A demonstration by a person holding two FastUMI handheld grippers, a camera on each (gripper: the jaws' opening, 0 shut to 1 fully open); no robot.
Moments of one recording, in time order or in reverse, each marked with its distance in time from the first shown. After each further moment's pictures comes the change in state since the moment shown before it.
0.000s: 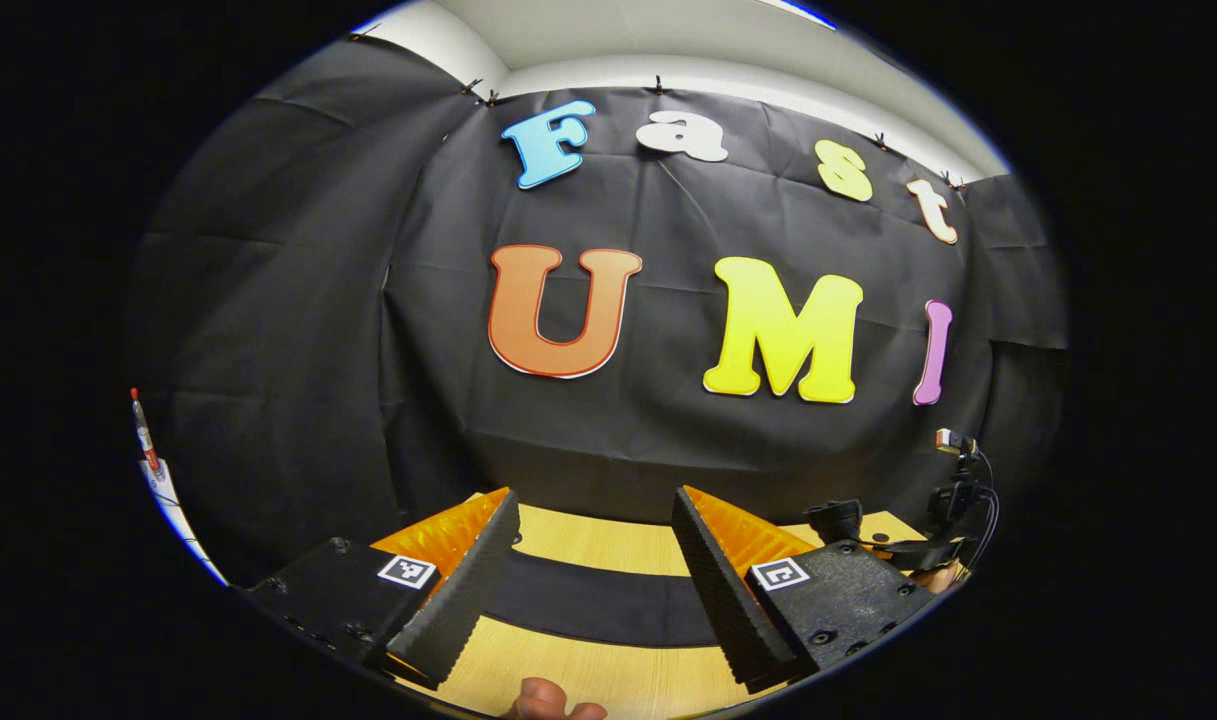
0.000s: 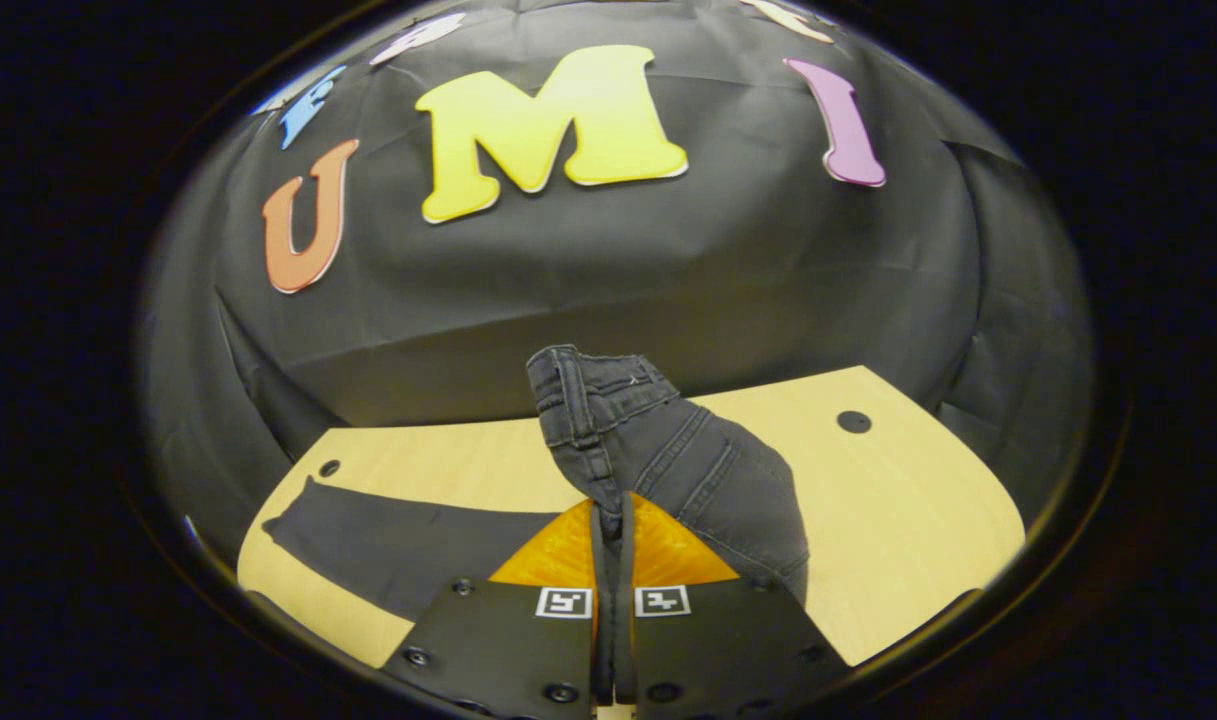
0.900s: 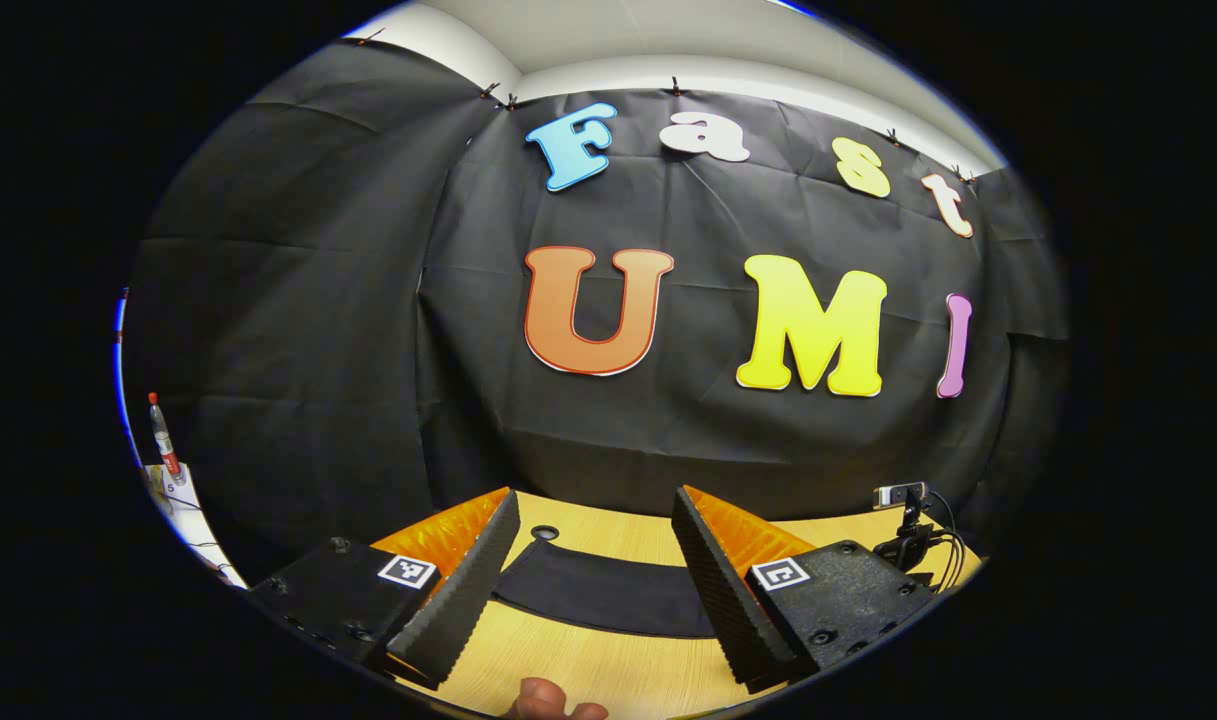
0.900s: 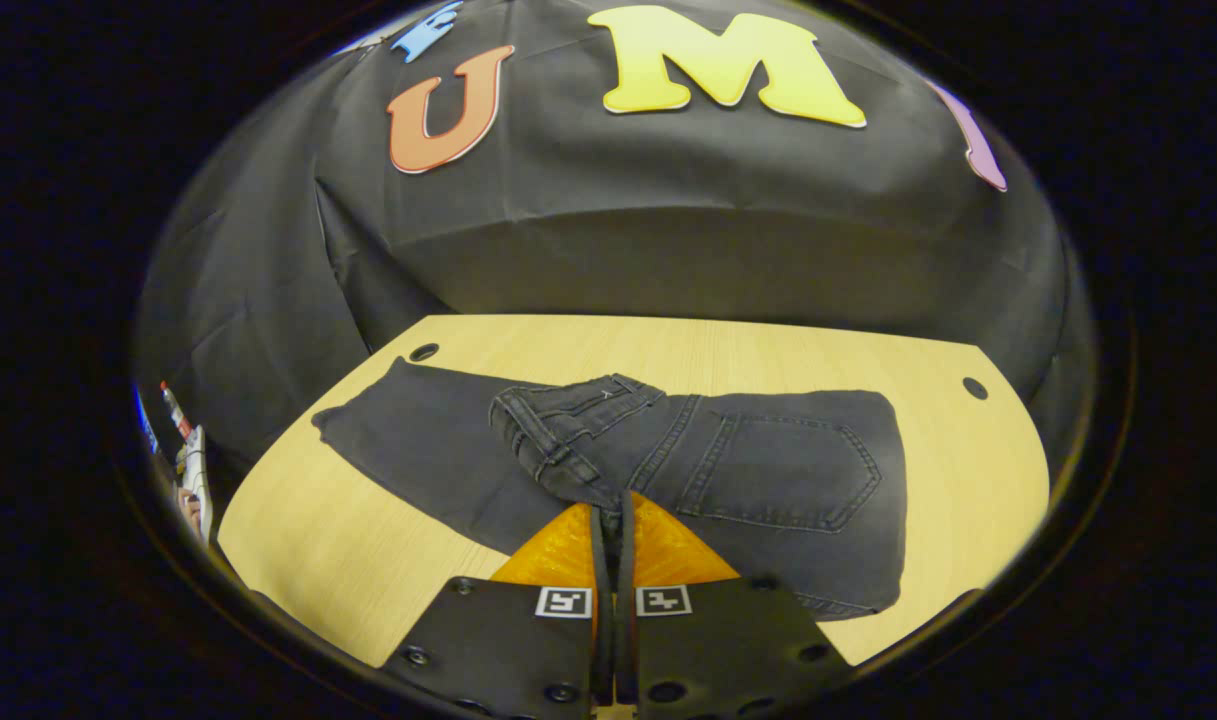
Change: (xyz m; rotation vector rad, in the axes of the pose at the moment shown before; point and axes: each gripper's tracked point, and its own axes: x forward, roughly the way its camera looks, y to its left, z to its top) left arm -0.013 0.029 -0.007 0.008 0.003 0.060; right arm 0.006 -0.001 -0.026 -0.199 0.192 0.199
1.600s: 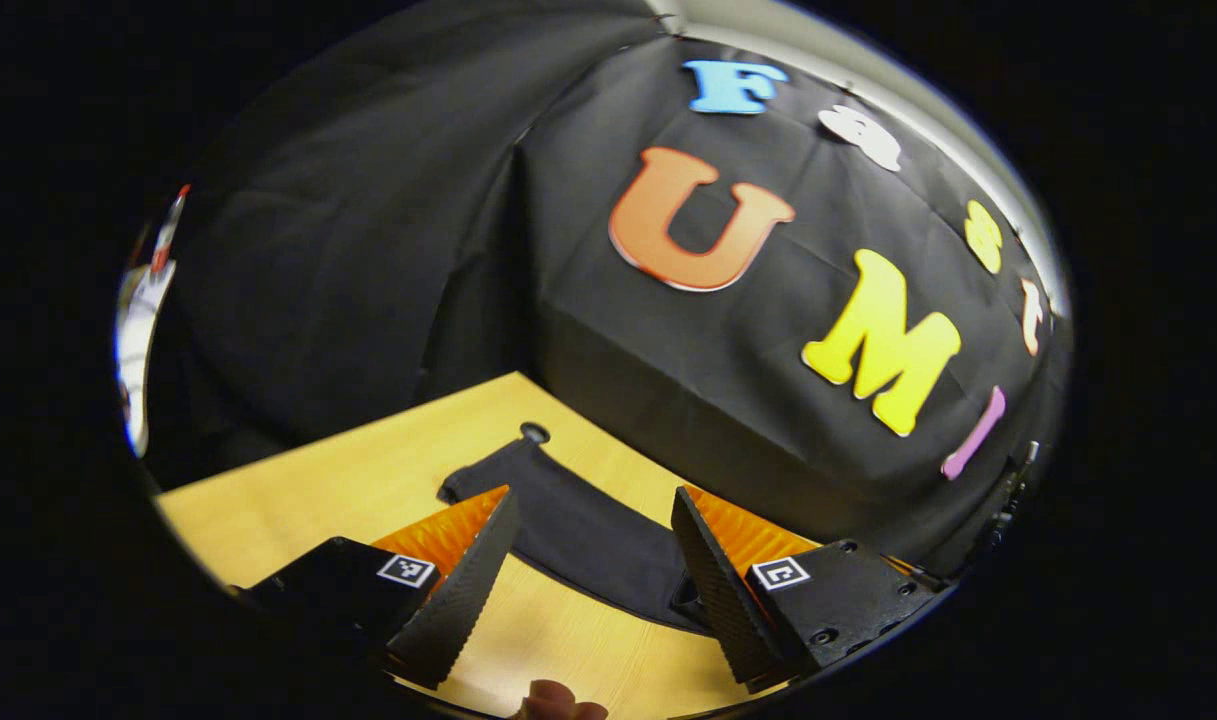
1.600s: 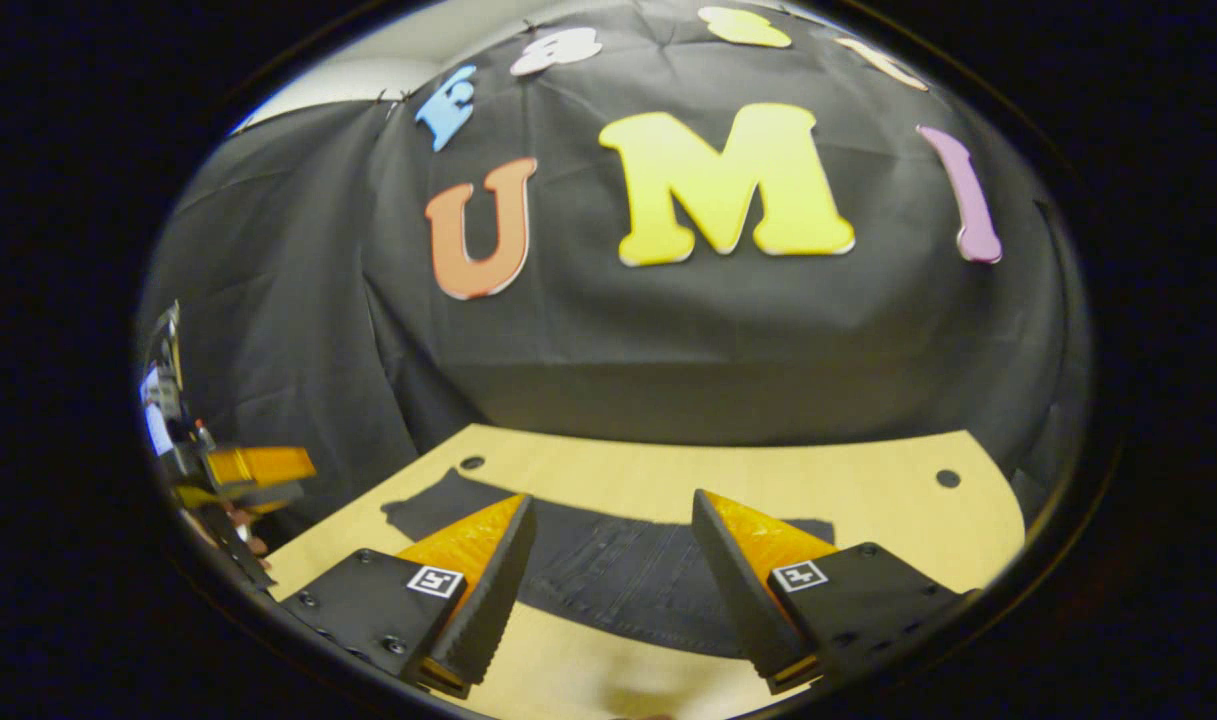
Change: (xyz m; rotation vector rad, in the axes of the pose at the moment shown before) left arm 0.052 0.044 -0.138 -0.539 0.266 0.094; right arm -0.126 -0.020 0.132 0.016 -0.351 0.082
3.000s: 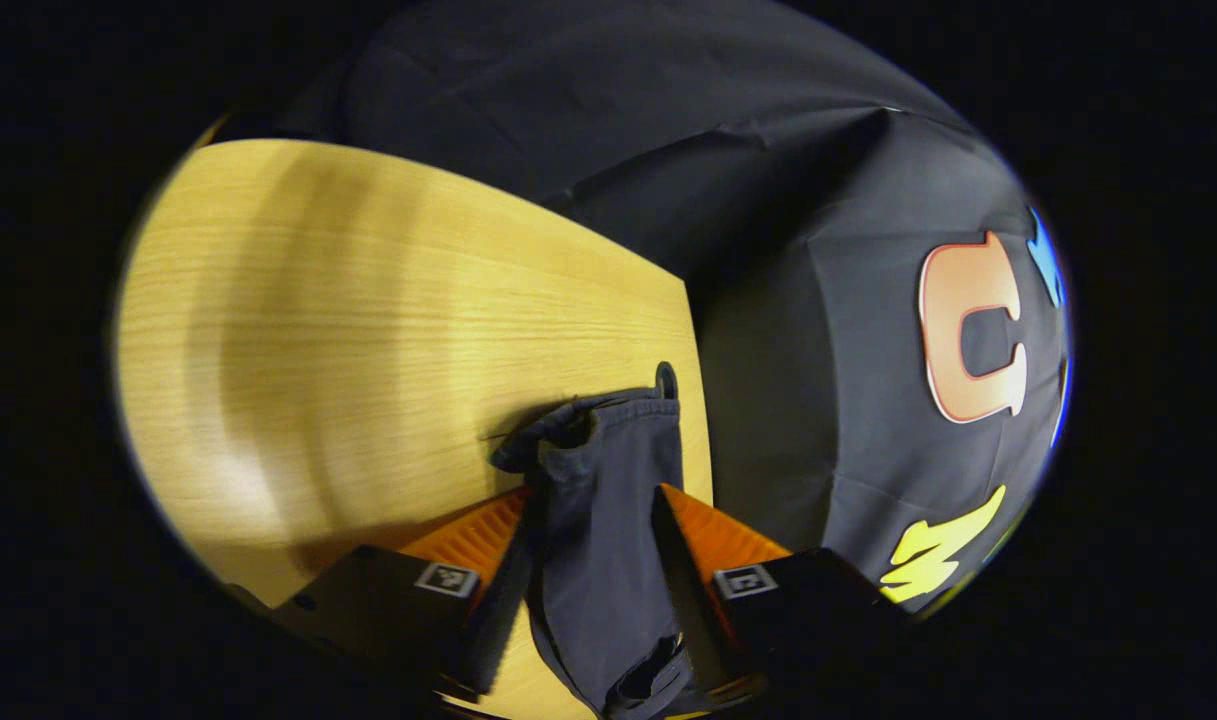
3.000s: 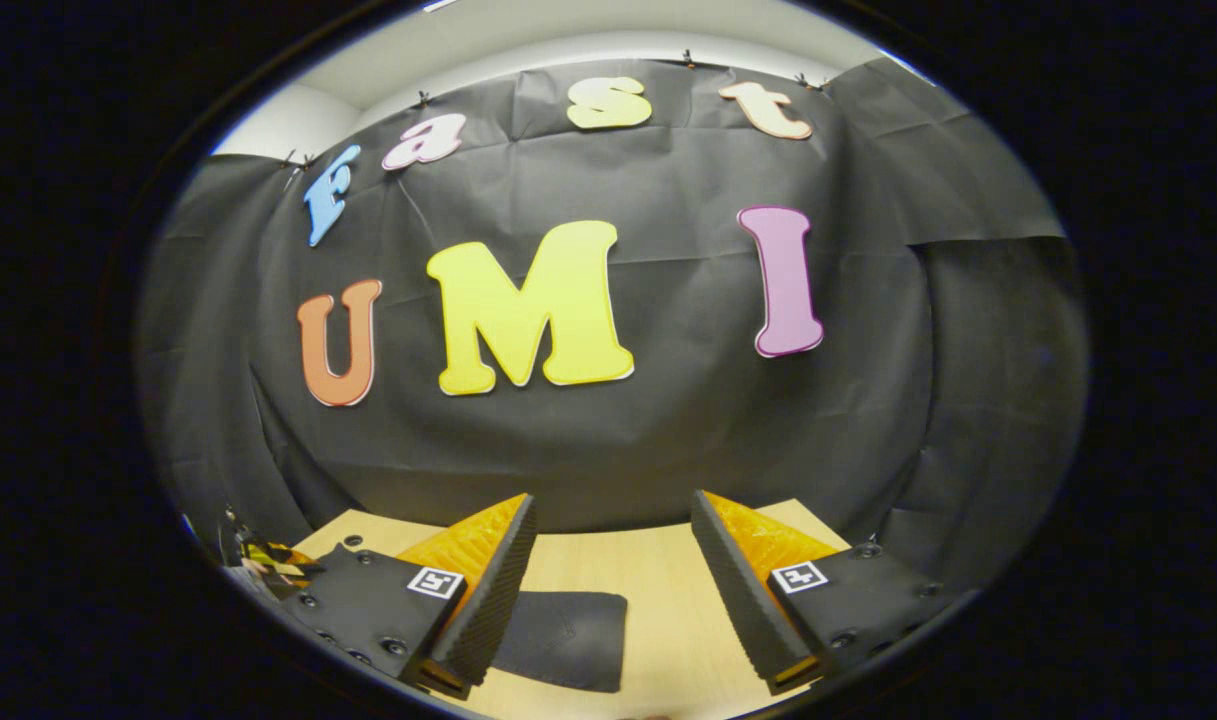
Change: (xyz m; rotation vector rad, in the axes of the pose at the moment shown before) left arm 0.166 0.096 -0.047 -0.748 0.217 0.104; right arm -0.103 -0.168 0.096 0.047 -0.197 -0.335
